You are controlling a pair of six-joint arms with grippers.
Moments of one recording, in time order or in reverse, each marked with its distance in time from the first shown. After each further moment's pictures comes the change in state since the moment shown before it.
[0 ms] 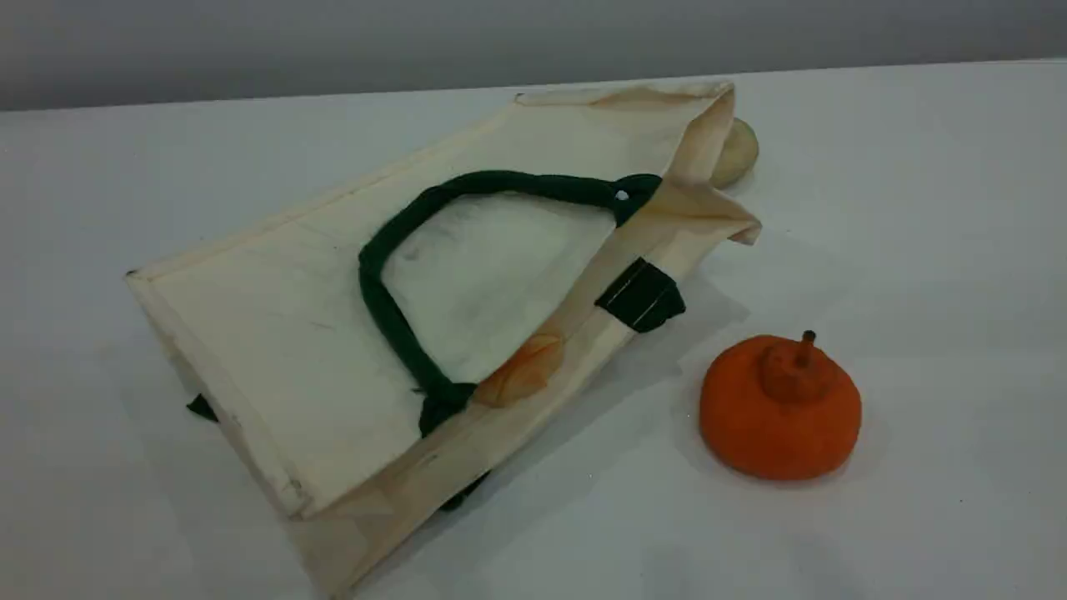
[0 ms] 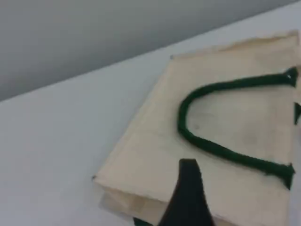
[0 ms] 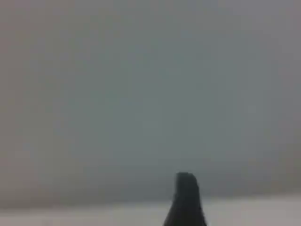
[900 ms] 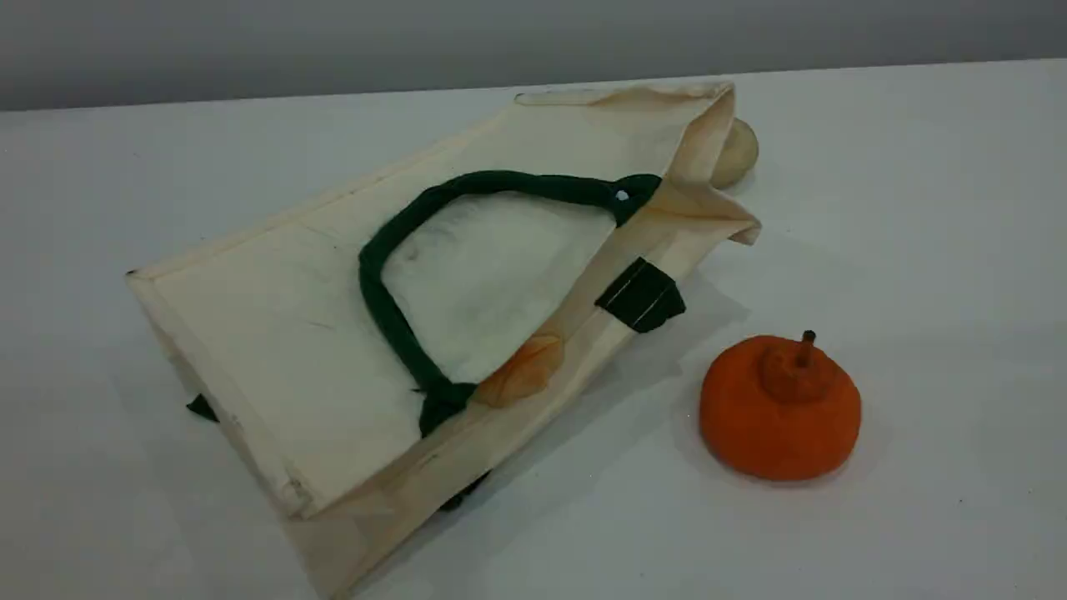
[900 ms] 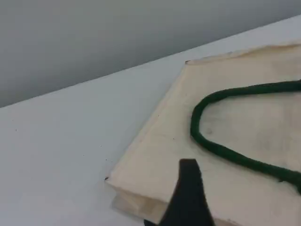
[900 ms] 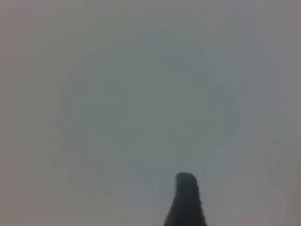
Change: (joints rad) left arm 0.037 -0.016 0.000 0.000 -0.003 0.000; right arm -0.056 -0.287 0.000 0.000 -0.004 0.000
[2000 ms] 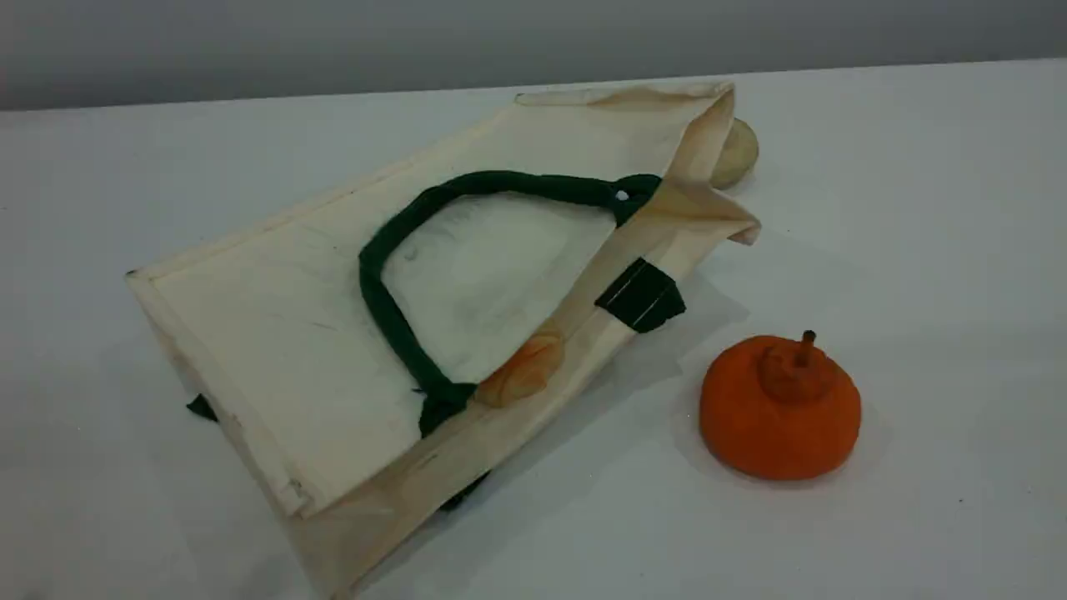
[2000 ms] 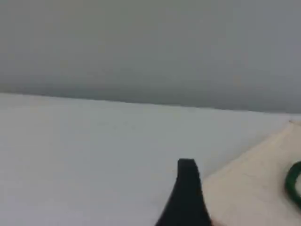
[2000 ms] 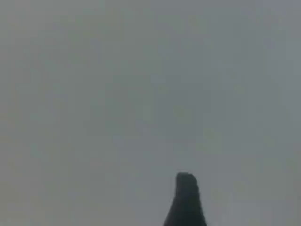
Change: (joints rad) left arm 0.000 -0.127 0.253 0.587 -0.387 -0.784; right arm 0.000 0.000 0.000 0.000 0.001 0.000
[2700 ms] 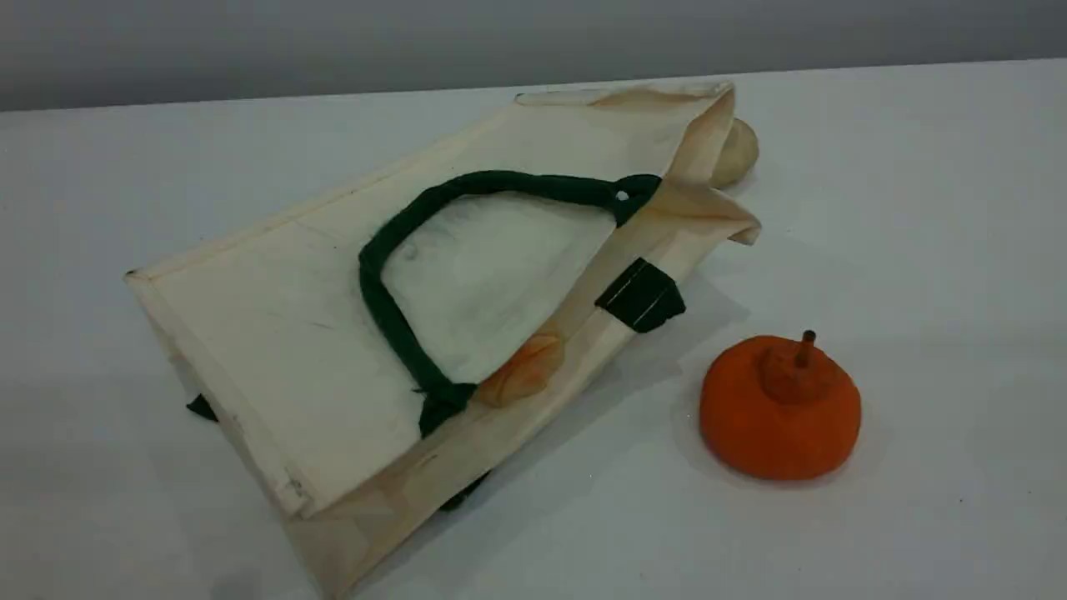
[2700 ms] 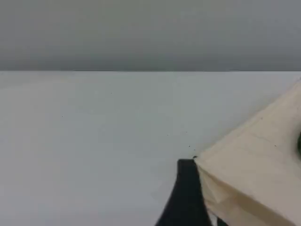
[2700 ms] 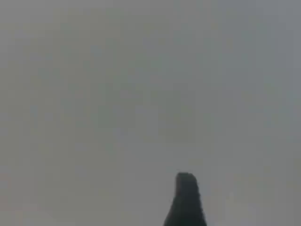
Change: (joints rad) left arm 0.000 0.001 -0.001 -0.010 0.088 0.073; right arm 0.000 0.000 0.000 0.000 0.000 -0.001
